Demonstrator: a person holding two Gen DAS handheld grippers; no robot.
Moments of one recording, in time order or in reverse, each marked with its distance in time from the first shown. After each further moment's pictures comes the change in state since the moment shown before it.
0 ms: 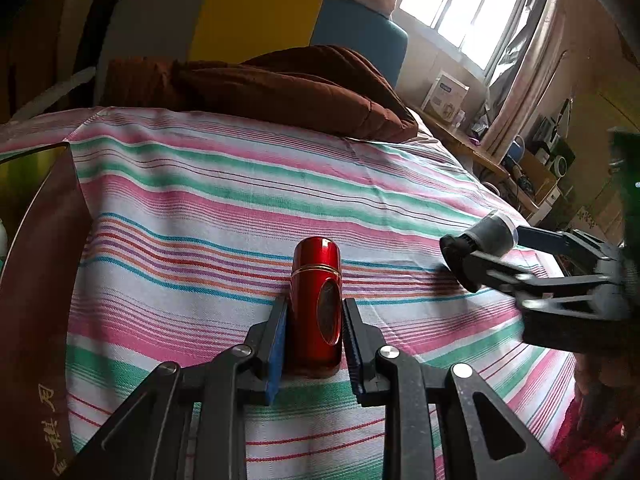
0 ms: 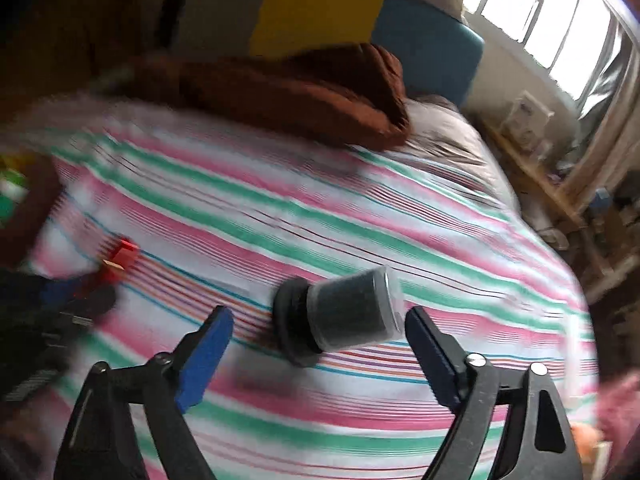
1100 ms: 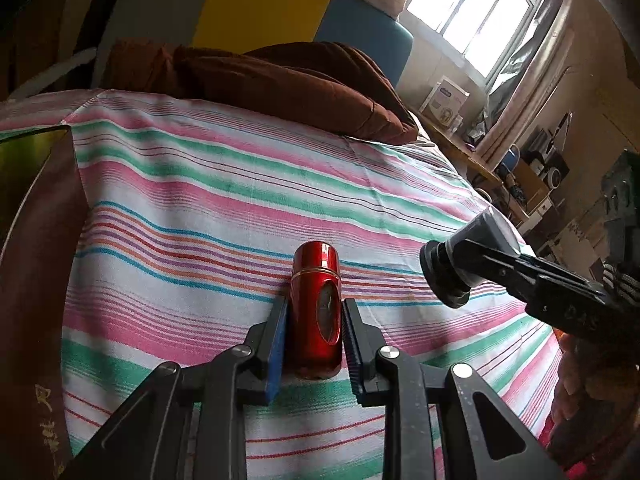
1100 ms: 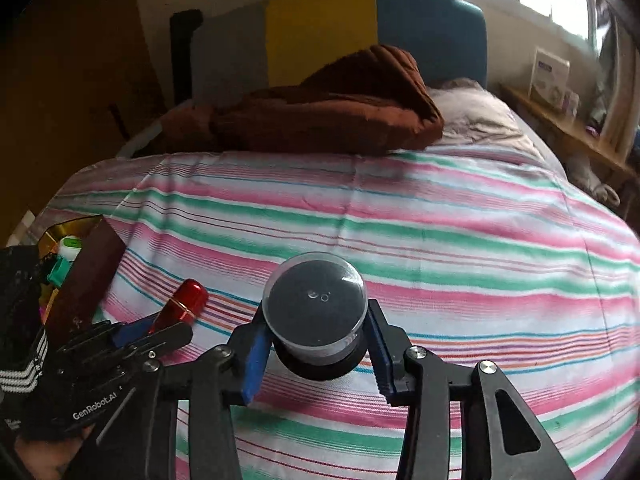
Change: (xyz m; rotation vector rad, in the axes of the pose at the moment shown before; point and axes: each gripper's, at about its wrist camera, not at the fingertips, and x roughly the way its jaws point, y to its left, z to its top) left arm -0.003 0.008 0.003 -0.053 0.028 -0.046; right arm 0.005 -0.004 -0.002 0.166 -0.053 0.206
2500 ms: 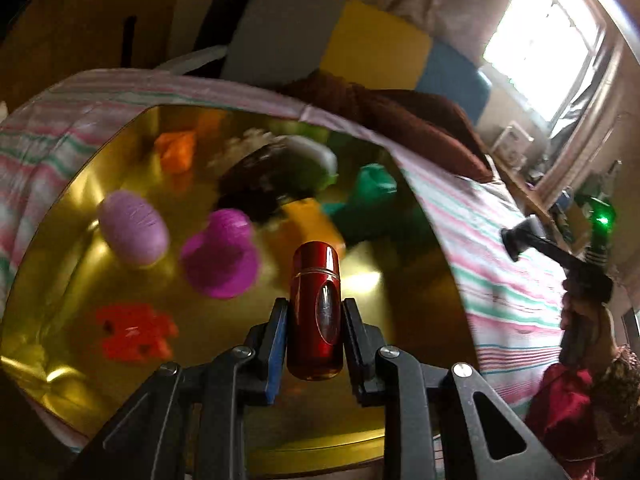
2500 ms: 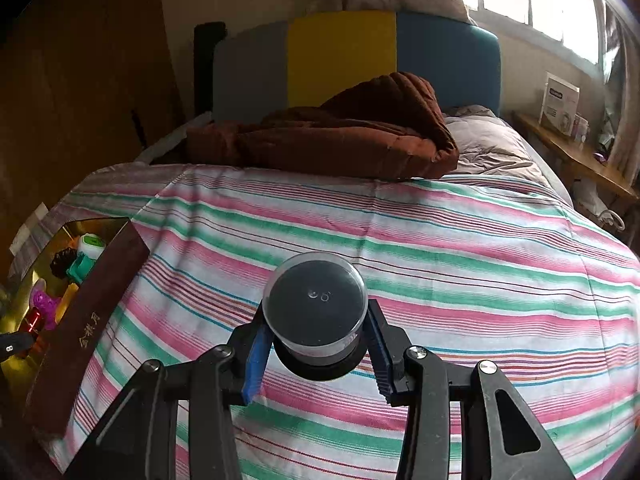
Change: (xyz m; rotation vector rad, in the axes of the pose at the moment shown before) left arm -0.191 0.132 -0.070 -0.175 -0.054 0.232; right arm -0.017 0.017 -0.003 -0.053 -0.072 0.028
